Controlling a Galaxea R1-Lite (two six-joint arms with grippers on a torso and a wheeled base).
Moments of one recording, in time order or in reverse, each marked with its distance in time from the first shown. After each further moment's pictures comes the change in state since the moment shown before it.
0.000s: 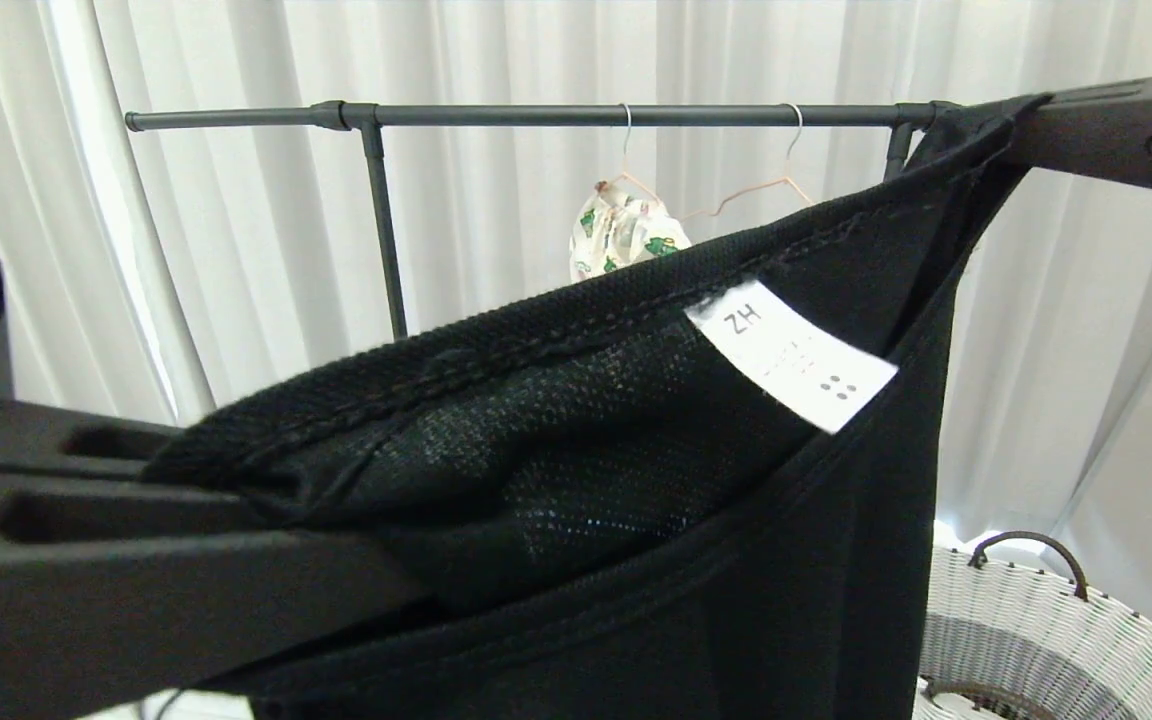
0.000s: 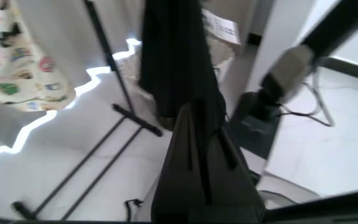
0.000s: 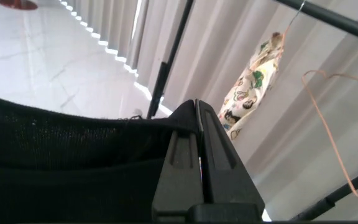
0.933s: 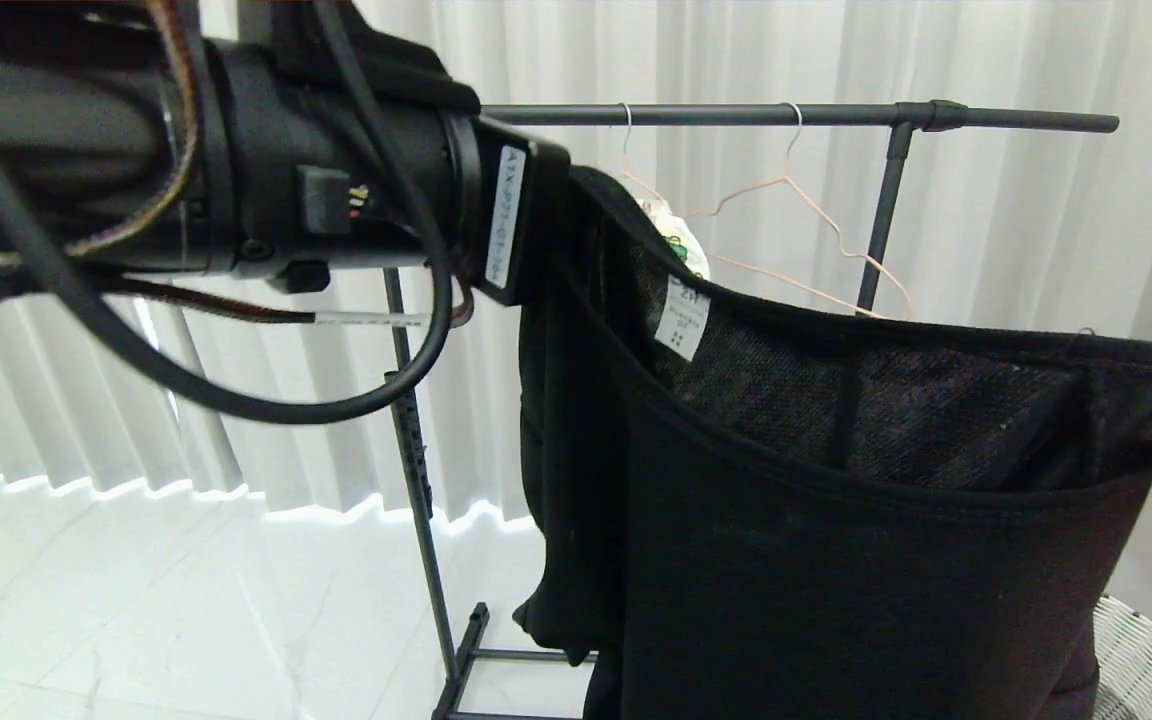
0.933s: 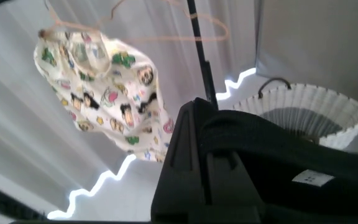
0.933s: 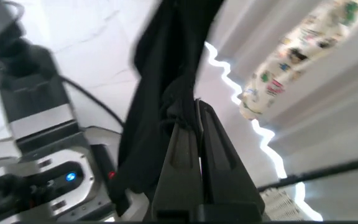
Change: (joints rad) left arm 0.423 0.307 -0.118 -0.304 0.003 0.304; right arm 0.169 -0.077 -0.106 0.527 0.005 0.000
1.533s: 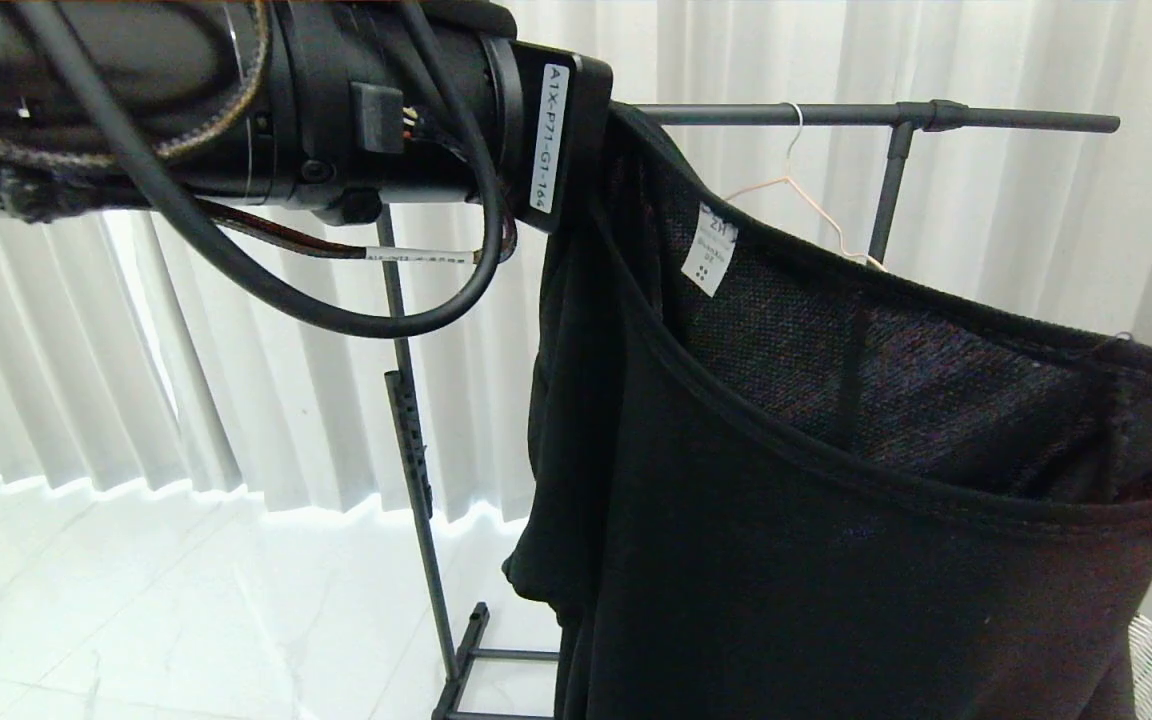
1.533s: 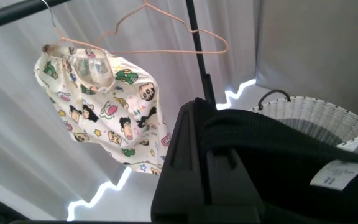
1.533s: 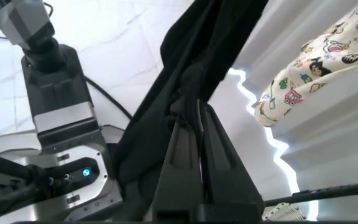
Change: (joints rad) left arm 0.001 0.079 -0.139 -0.016 -0.002 0.000; right arm 0.040 -0.003 -0.002 0.002 0.062 -0.003
